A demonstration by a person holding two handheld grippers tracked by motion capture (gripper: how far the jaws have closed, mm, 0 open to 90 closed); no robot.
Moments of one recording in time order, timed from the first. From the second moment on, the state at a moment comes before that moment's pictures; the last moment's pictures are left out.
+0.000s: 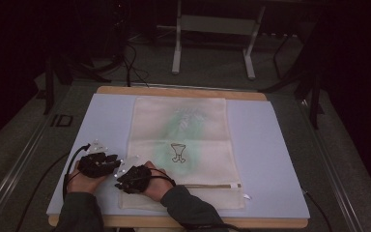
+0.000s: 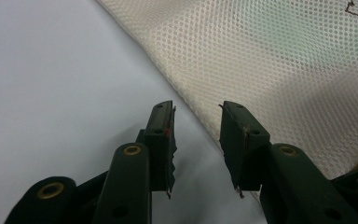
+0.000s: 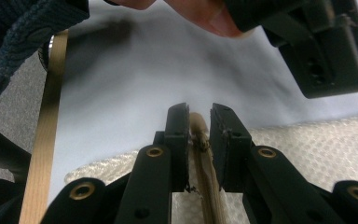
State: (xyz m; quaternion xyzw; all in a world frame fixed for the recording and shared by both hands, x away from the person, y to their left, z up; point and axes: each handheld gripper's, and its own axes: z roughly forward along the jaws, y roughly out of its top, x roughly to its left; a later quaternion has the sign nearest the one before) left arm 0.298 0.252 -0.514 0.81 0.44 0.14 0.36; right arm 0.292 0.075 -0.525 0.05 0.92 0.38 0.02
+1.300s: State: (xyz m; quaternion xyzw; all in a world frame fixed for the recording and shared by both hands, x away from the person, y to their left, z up) left arm 0.297 0.254 -0.513 0.80 0.45 0.15 0.36; right arm 0.294 0.077 -0.517 0.07 0.92 0.40 0.02
